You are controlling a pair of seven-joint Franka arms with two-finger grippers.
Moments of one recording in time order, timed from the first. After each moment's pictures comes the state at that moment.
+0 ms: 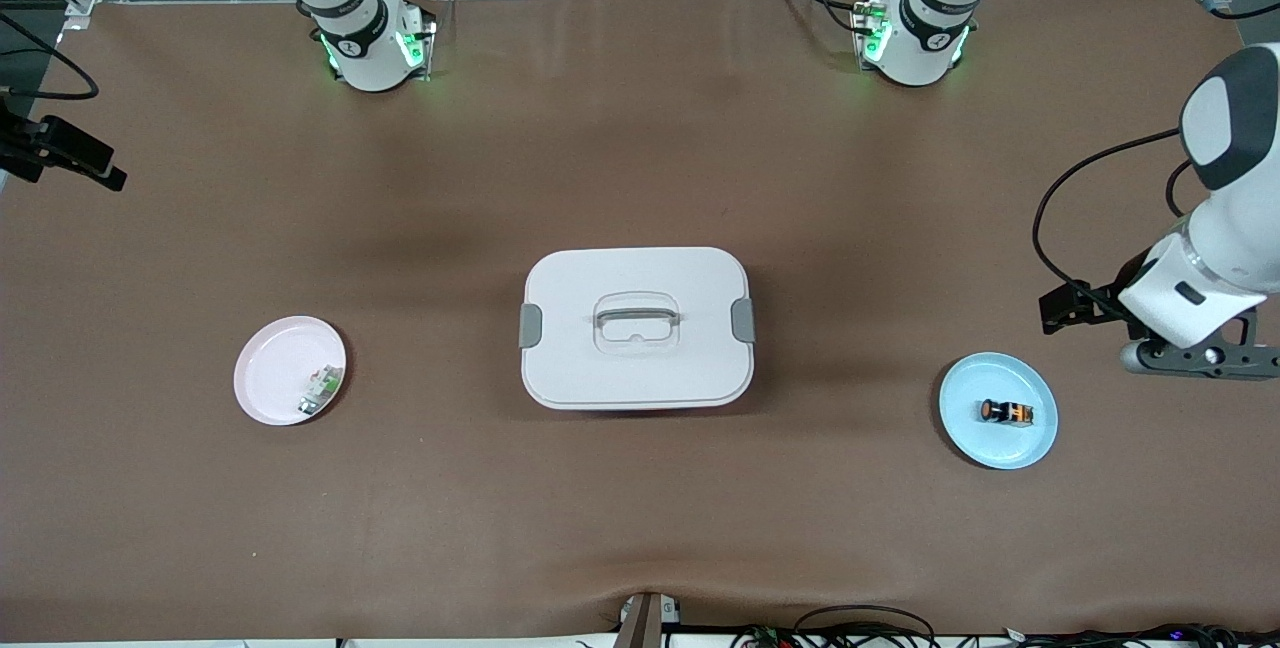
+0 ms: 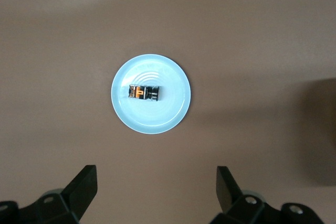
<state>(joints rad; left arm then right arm) 0.20 0.26 -0.31 -1.52 0.14 1.83 -0.04 -0.03 -0.08 -0.08 -1.65 0.01 1.56 0.02</state>
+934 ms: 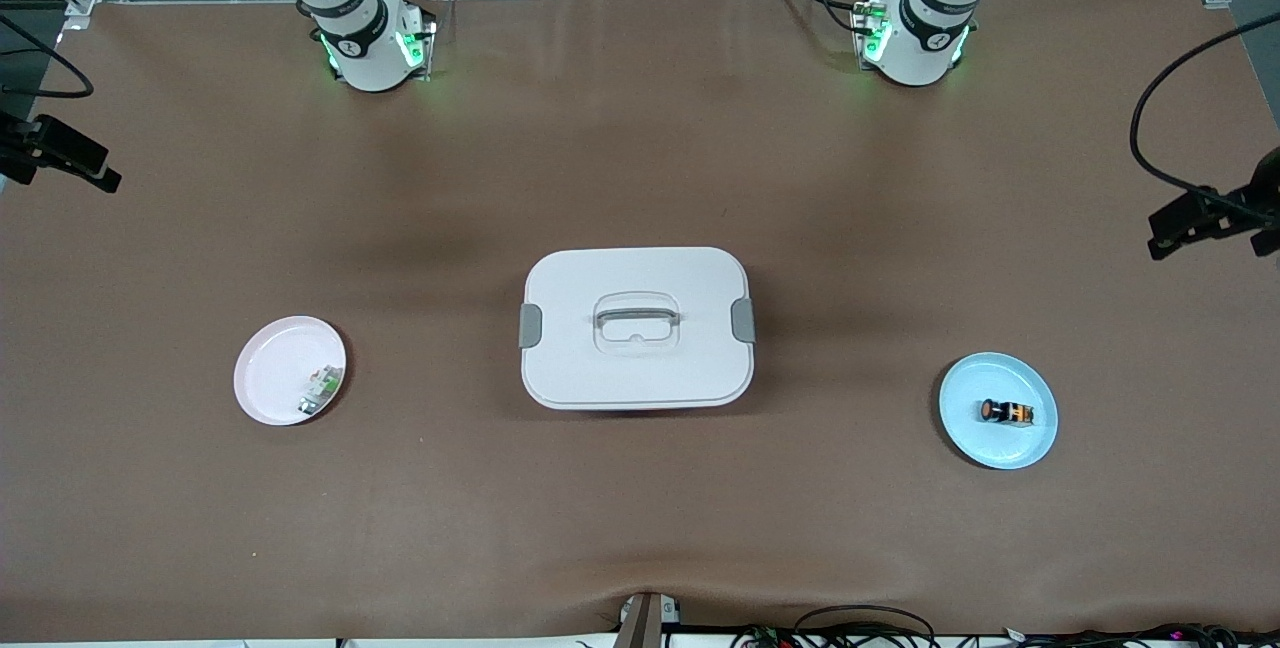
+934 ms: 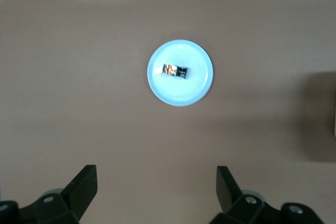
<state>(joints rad) 0.26 0.12 -0.30 -1.39 0.12 1.56 -0.02 -0.03 -0.07 -0.07 -1.63 0.01 1.56 0.02</state>
